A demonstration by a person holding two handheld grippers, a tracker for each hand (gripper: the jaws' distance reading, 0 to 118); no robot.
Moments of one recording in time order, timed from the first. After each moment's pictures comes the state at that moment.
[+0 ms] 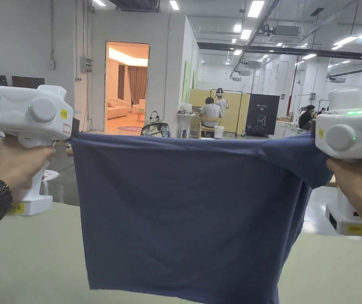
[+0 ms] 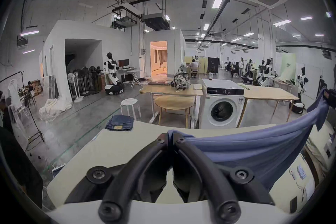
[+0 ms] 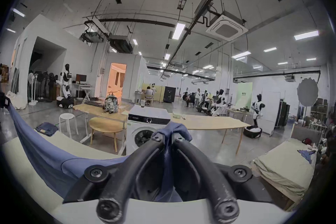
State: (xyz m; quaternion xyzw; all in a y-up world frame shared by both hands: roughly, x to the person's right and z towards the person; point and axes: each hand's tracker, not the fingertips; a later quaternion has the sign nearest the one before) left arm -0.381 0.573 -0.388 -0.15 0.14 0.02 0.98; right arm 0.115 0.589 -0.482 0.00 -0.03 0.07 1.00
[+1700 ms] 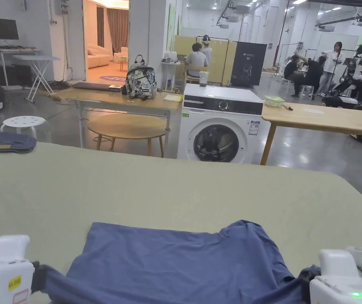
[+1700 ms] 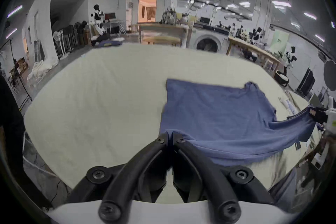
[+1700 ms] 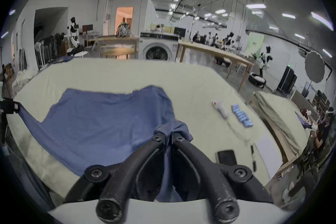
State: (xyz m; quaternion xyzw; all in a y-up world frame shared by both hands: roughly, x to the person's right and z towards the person) left arm -0.337 0.250 -0.142 -0.36 0.07 0.09 0.93; right arm 0.168 0.263 -0.200 -0.30 0.00 0.07 0.95
